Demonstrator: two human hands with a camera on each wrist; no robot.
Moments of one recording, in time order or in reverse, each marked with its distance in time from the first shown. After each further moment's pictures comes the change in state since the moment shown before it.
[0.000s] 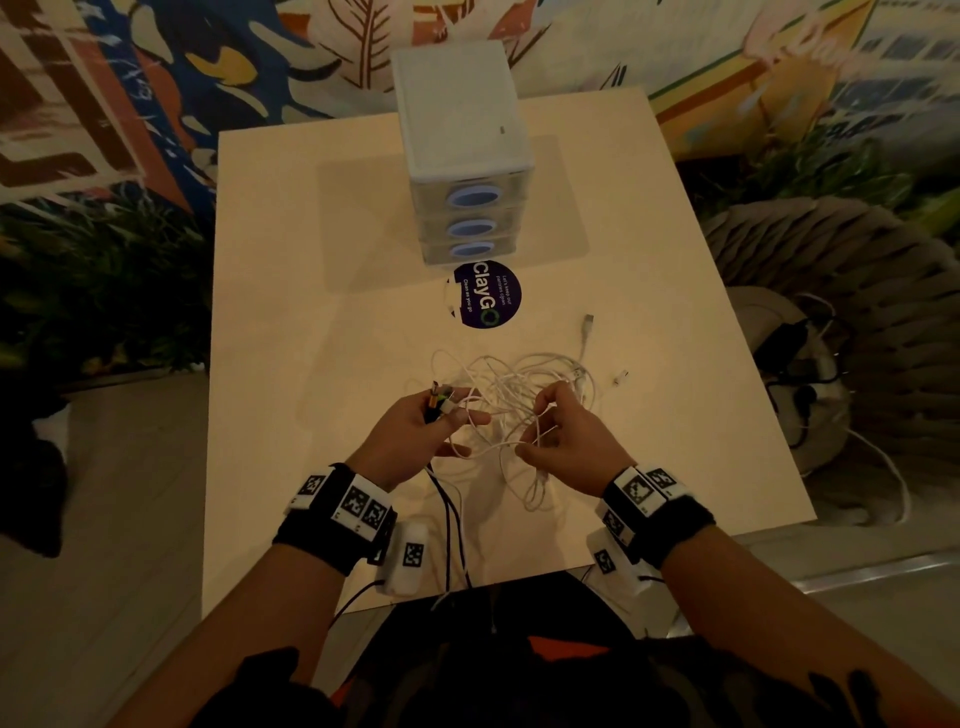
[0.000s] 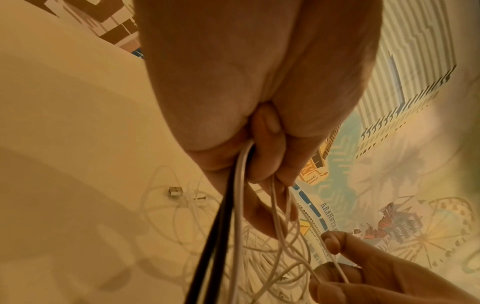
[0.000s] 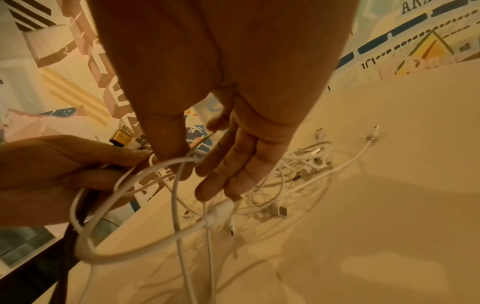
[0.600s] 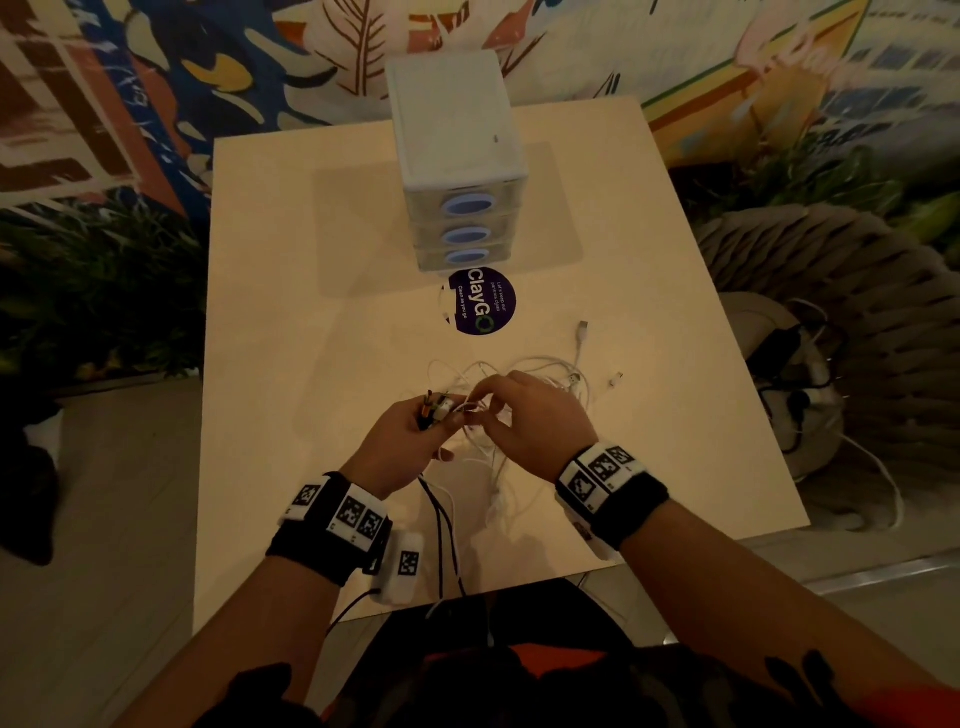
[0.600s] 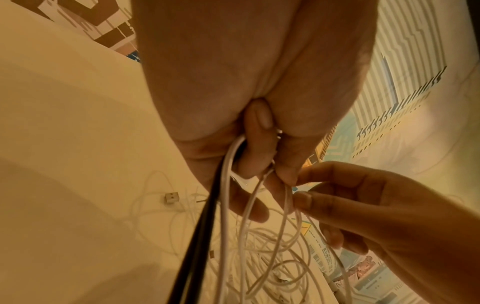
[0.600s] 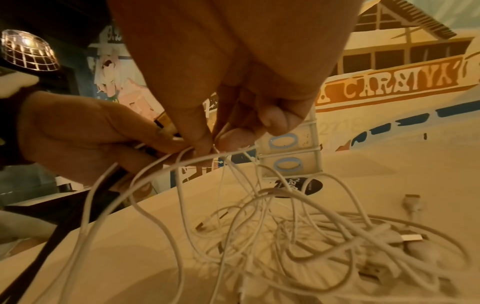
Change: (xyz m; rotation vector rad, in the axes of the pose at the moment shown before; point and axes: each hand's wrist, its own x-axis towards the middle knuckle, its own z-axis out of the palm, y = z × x) left_hand -0.002 0.006 0.000 0.118 0.045 0.070; right_hand 0.021 -0.047 0.010 -0.553 0.149 -0.335
